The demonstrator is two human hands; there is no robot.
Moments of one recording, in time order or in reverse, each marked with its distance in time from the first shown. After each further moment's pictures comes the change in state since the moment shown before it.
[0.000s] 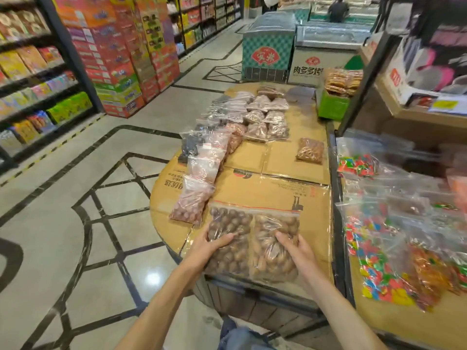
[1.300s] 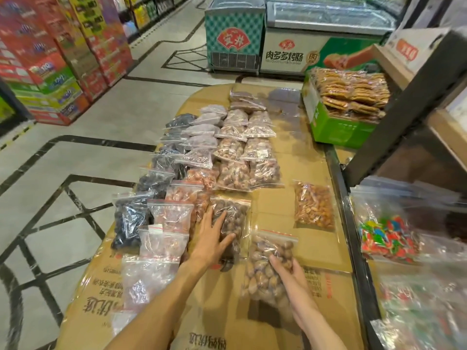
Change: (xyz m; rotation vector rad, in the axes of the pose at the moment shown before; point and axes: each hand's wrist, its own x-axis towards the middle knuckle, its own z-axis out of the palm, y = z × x) left_hand 0.464 0.070 0.035 1.027 -0.070 0.217; right_hand 0.328 -0.101 0.015 0.126 0.181 0.113
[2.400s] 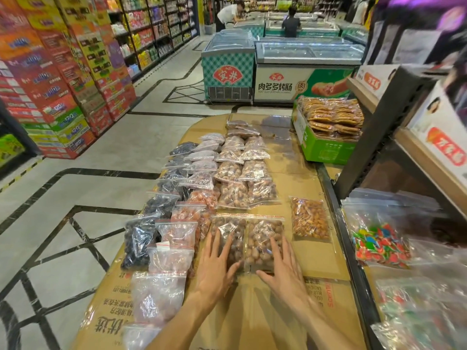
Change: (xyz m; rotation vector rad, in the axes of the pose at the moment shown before) left_hand -0.042 0.013 0.005 0.591 0.036 0.065; right_hand 0.031 -0.015 0.013 -1.062 0.058 -0.402
